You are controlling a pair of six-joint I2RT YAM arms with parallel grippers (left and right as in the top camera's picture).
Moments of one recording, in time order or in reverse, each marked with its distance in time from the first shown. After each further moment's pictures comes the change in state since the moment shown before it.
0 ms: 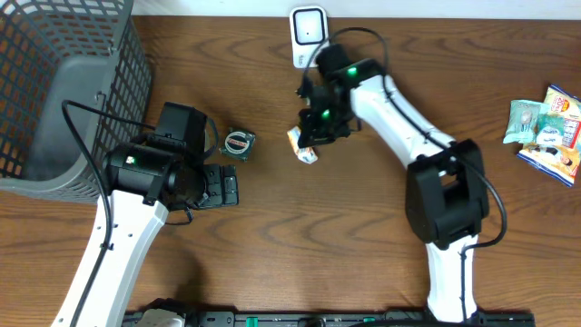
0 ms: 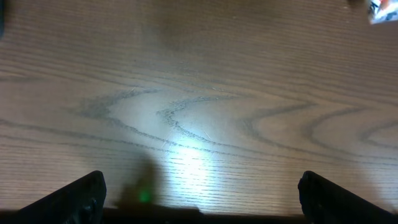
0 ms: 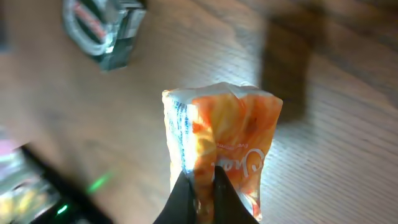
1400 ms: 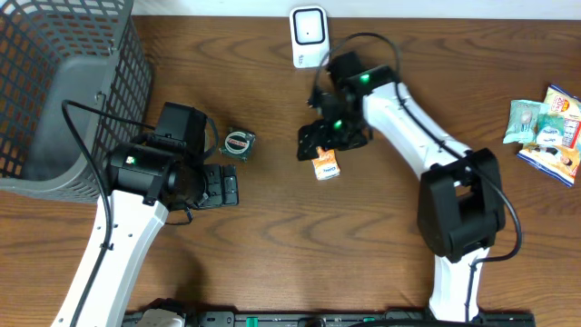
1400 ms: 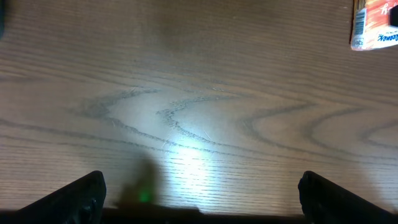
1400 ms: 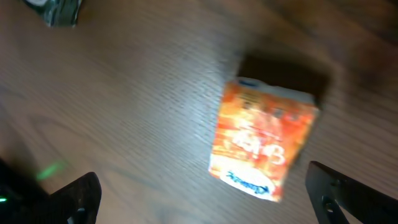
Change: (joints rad) left arm 0.000 0.000 0.000 0.000 0.000 0.000; right arm 0.003 -0.104 -0.126 -0.005 0.158 -0.106
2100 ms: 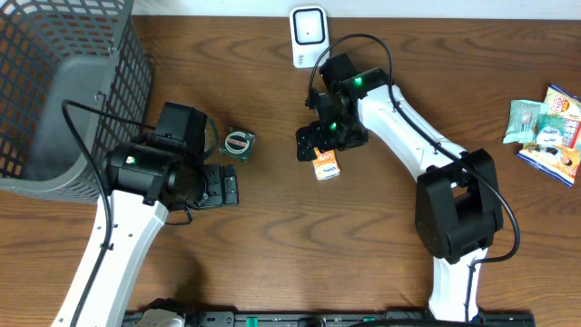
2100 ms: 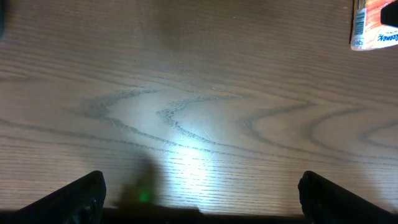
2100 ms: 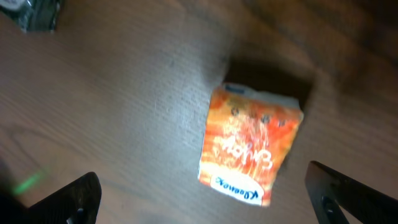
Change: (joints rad) left arm 0.000 0.000 0.000 0.000 0.000 0.000; right arm 0.013 0.000 -0.002 0.028 0.062 0.022
